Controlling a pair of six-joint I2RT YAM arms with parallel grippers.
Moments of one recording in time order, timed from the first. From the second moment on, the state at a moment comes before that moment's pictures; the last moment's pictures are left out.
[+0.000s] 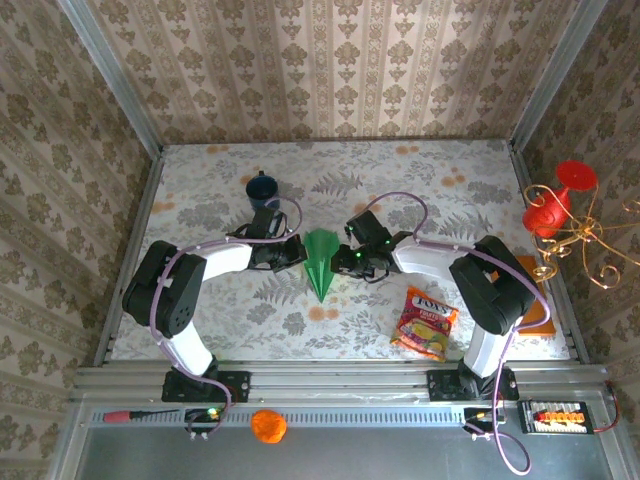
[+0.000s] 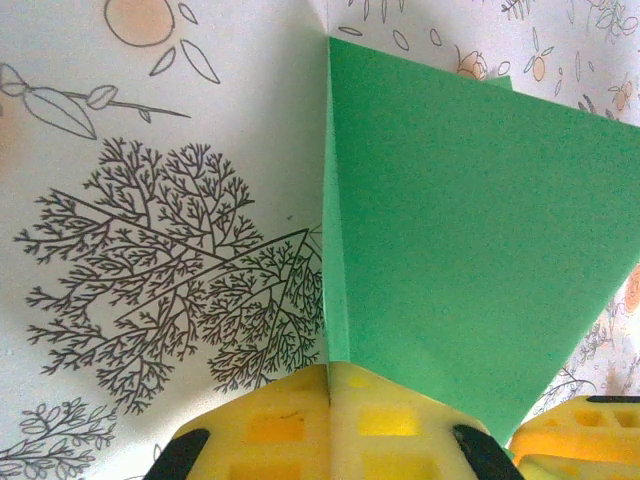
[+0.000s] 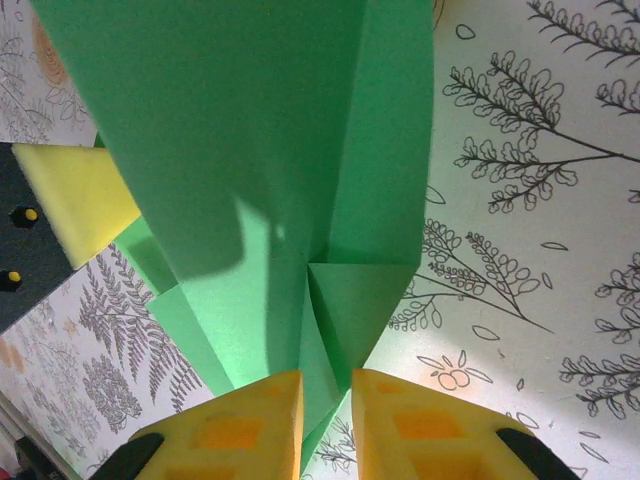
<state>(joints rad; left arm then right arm) -0.50 1.71 0.85 -0.11 0.39 -0.72 0.62 1.77 0.99 -0.20 -0.32 0.79</state>
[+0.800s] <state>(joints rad) -0.51 1.70 0.85 -0.11 0.39 -0.72 0.65 1.81 1.03 -0.21 -0.35 0.78</state>
